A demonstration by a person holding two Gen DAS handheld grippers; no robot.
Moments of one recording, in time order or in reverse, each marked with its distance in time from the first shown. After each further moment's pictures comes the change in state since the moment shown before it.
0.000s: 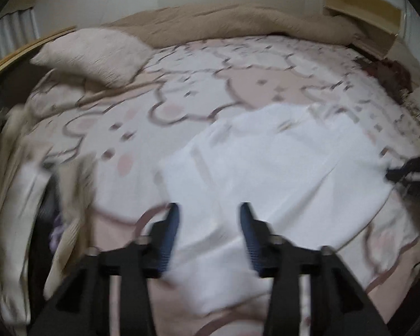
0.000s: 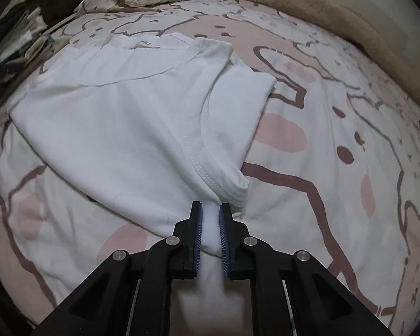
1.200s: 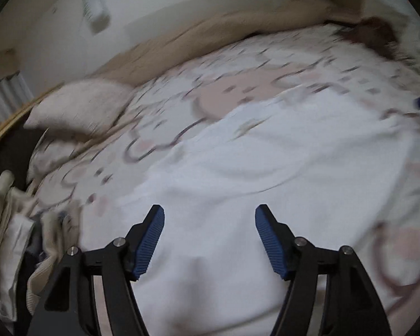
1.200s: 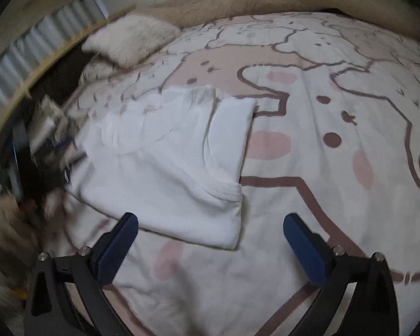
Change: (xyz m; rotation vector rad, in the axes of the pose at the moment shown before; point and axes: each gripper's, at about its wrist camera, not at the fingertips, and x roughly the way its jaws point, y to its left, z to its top) left arm 0.017 -0.099 -0.018 0.265 -0.176 0.148; right arm -0.054 -0.056 0.001 0.377 -0.088 0.326
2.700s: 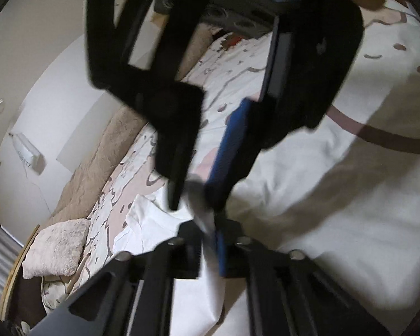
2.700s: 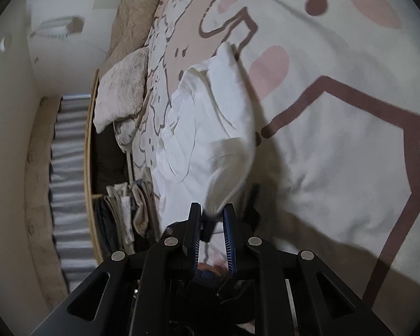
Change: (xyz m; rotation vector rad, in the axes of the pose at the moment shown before) left arm 0.011 -0.231 0.063 0.518 -0.270 -0.014; right arm 0.050 -0.053 -0.002 0.640 0.165 0.446
